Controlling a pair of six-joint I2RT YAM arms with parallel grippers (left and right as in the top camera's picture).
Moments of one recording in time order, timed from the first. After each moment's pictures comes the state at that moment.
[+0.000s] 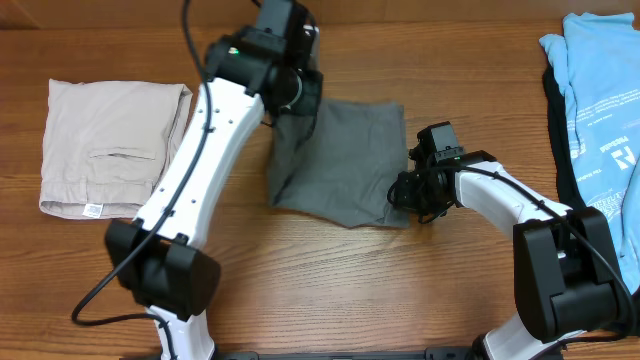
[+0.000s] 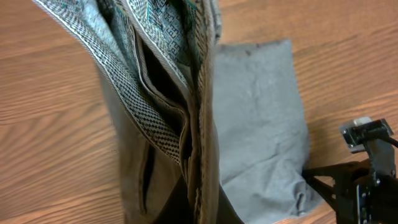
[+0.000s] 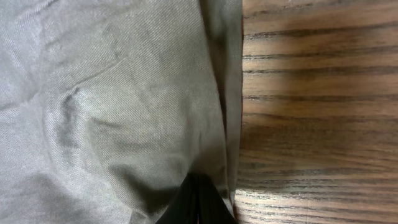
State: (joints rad) left arm -0.40 1.97 2.02 -1.15 0.10 -0.20; right arm 0.24 1.78 0.98 -0.58 -0.28 0.41
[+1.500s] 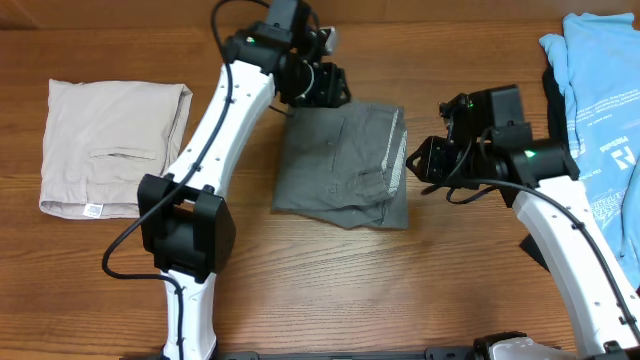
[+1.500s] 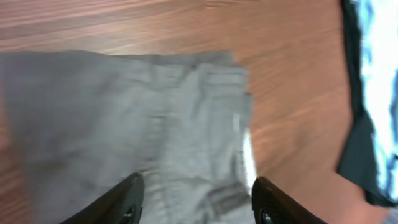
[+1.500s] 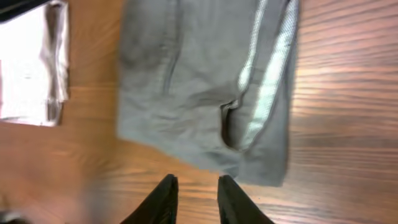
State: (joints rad) left arm -0.34 2.18 2.10 -1.03 0.43 -0.22; right arm 0.19 1.42 1.23 -0.92 -0.41 0.36
